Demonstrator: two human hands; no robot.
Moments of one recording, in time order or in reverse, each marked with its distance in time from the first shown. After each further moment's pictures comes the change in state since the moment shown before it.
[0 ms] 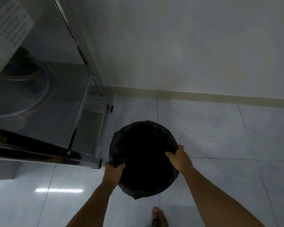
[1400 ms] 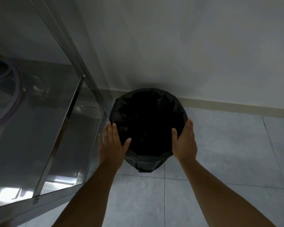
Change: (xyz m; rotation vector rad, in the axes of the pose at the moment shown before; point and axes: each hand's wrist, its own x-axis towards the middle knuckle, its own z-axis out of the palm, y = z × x) left_hand 0.132 0.114 0.025 1.147 0.371 0.652; right_hand 0.136 -0.090 0.006 -0.195 0.490 -0.376
